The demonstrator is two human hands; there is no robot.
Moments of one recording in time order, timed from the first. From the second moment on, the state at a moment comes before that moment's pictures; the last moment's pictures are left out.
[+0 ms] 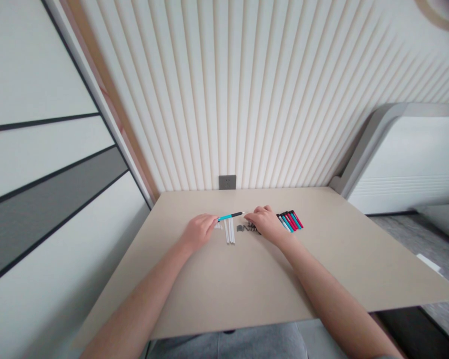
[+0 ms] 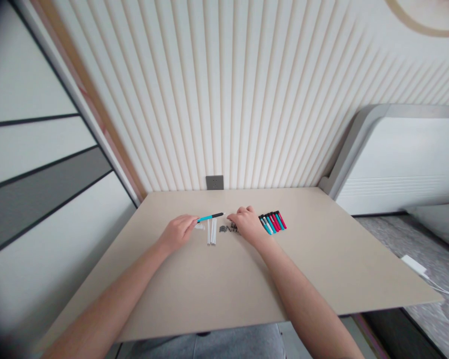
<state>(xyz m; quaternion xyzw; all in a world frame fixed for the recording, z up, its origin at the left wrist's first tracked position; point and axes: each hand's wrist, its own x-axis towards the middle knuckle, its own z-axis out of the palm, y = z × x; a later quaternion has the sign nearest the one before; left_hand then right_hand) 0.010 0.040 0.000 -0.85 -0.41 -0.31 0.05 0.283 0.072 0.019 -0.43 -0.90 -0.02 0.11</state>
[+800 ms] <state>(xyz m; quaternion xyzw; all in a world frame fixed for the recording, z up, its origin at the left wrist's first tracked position) 0.011 0.037 0.005 -0.88 -0.38 -0.30 0.02 0.288 0.051 0.025 -0.41 -0.88 0.04 0.25</state>
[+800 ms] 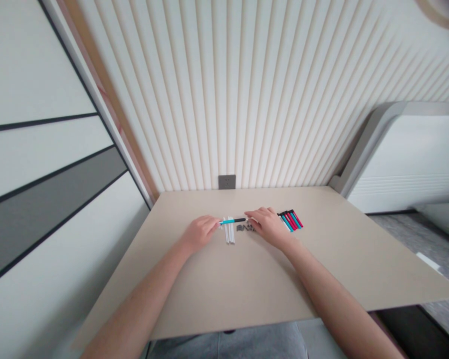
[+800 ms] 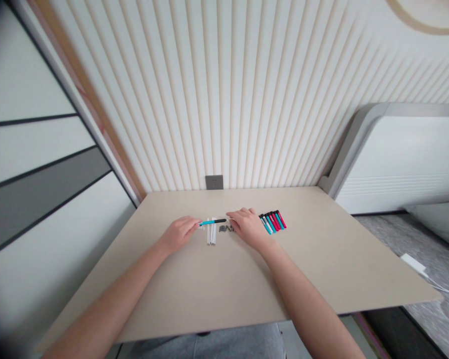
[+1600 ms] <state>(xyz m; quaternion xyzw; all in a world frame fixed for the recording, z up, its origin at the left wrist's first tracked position) 0.009 0.034 0.010 -0.88 -0.35 -0.31 0.06 0.282 0.036 0.009 -0.41 -0.82 0.22 0.33</state>
